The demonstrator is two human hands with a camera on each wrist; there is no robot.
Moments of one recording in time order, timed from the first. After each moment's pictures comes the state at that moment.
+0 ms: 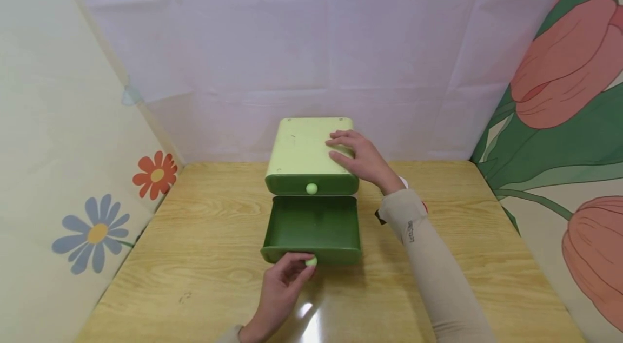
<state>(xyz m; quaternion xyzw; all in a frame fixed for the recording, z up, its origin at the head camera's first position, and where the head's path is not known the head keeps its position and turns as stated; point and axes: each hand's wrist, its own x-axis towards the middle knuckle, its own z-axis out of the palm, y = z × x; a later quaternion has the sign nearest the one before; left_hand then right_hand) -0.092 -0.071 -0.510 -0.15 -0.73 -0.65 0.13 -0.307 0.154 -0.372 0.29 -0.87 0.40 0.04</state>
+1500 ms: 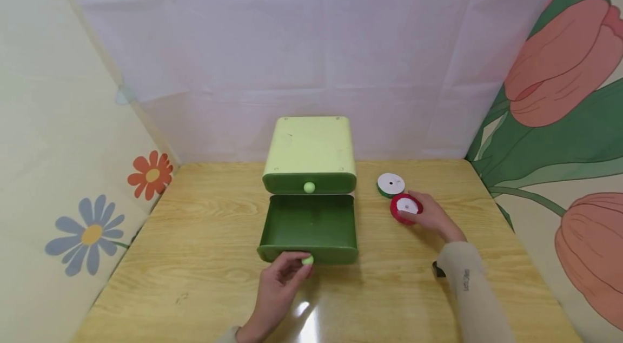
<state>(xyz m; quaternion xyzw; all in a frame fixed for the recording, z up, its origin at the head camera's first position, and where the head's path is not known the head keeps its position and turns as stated) -0.092 -0.073 -0.510 -0.15 -0.72 -0.67 0.13 -0.256 0.306 -0.499 0.05 -0.93 0.35 -0.12</state>
